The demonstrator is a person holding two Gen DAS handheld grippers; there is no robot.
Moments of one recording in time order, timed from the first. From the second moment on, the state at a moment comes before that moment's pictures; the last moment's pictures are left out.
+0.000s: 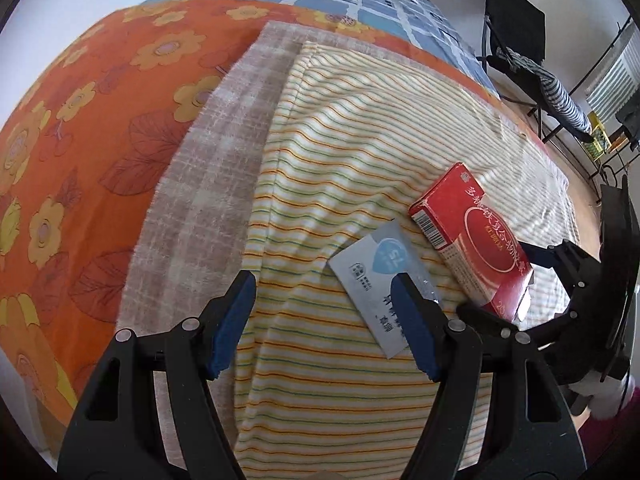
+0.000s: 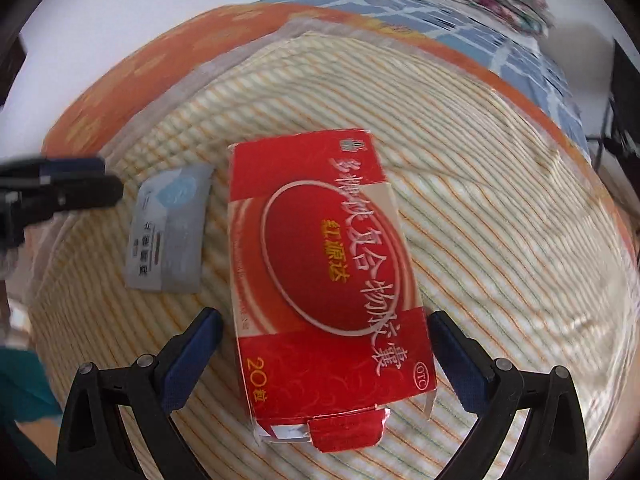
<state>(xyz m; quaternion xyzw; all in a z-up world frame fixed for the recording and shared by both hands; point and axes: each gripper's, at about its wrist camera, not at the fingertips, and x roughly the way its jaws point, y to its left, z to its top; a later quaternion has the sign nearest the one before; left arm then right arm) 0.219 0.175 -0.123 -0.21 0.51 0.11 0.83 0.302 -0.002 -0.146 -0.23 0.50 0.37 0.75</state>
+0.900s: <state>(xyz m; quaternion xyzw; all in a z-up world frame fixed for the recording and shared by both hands) 0.261 0.123 -0.121 -0.18 0.53 0.10 0.82 0.350 -0.119 -0.143 -0.04 0.59 0.26 0.76</state>
